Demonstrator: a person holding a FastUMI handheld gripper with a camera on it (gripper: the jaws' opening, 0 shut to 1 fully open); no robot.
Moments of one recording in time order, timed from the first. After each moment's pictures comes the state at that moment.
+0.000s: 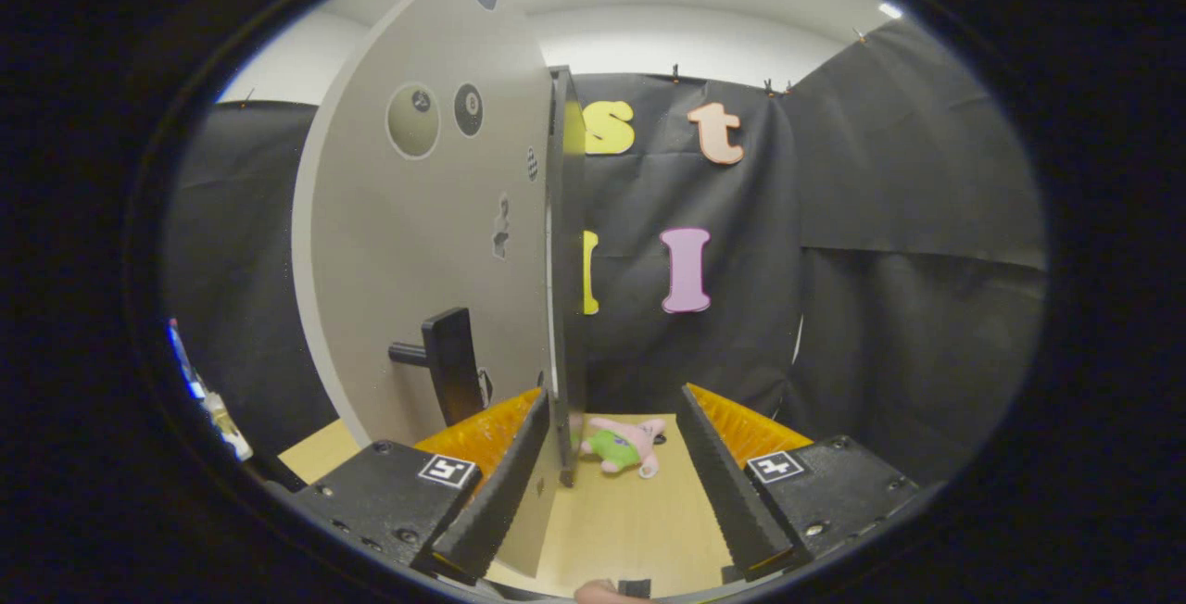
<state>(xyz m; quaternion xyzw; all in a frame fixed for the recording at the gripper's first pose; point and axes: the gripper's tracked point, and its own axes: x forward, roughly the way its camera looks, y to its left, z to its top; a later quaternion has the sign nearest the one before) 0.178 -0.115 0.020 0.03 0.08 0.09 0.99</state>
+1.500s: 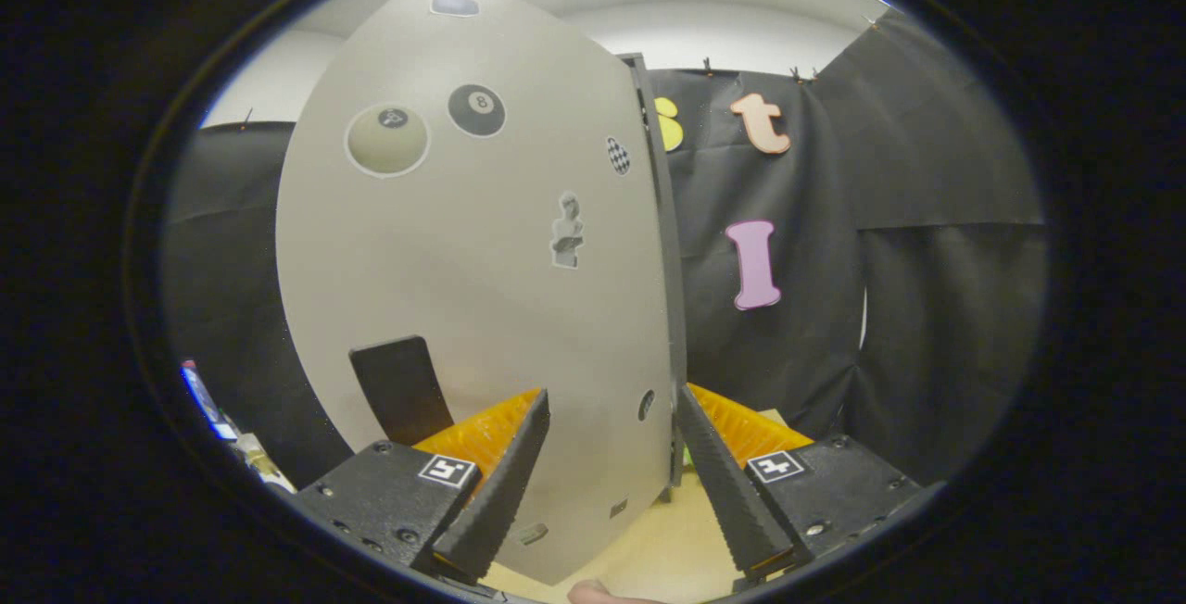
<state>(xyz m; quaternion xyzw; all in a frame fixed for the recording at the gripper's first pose) 0.202 0.030 0.026 0.06 0.07 0.14 0.99</state>
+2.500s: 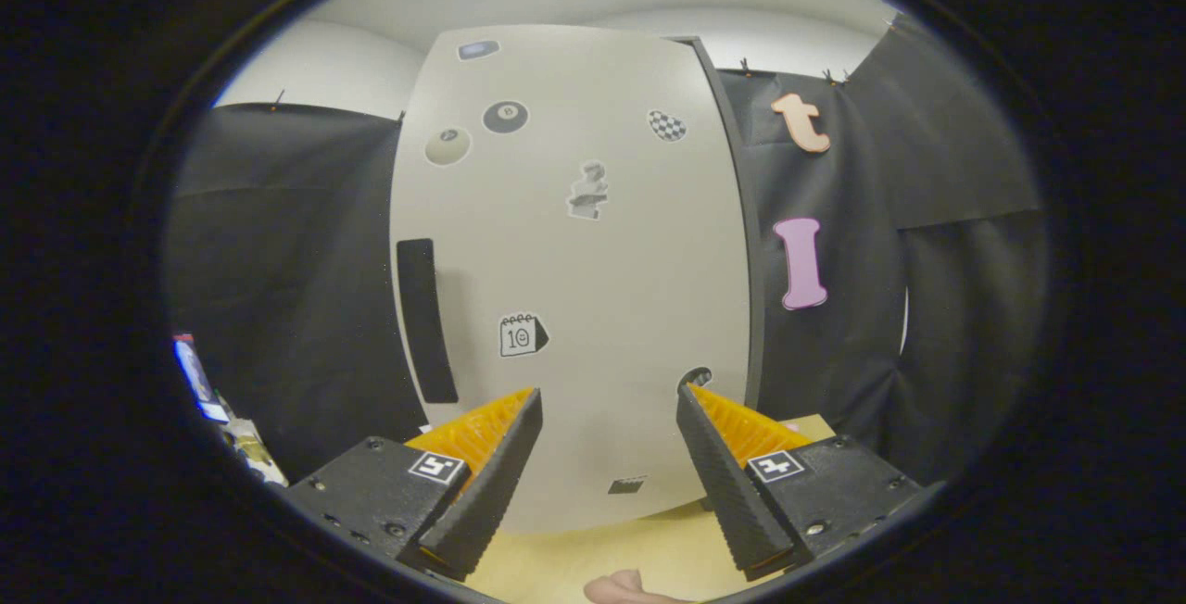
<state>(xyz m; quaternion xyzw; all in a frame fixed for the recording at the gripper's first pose) 0.199 0.085 -0.027 0.06 0.03 0.18 0.98</state>
